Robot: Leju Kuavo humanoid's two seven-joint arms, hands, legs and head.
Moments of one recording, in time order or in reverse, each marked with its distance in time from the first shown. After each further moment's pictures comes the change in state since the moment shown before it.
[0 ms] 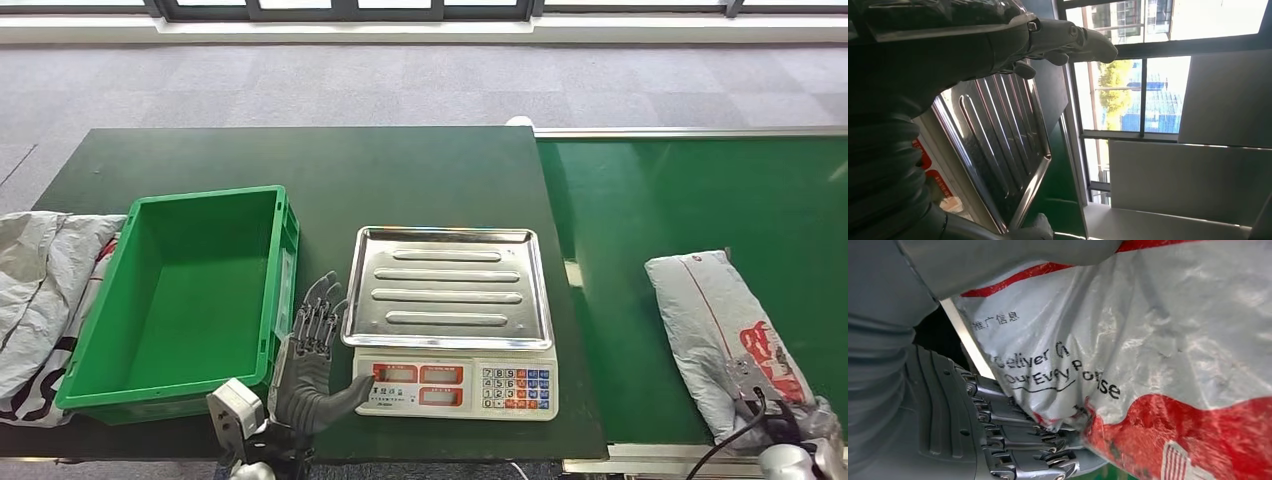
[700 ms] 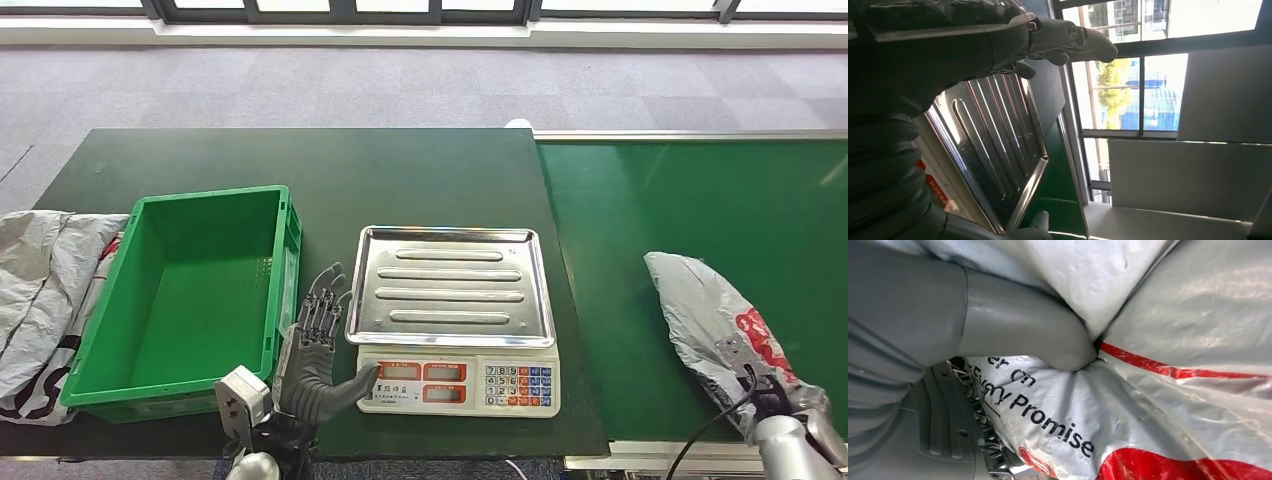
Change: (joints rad) left arm -0.031 -0.013 0.002 0.003 -0.027 0.000 0.034; right arm -0.128 -0.038 0.068 0.142 0.017 0.017 -0.025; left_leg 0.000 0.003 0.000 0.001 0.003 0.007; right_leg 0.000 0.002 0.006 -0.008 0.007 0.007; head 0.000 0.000
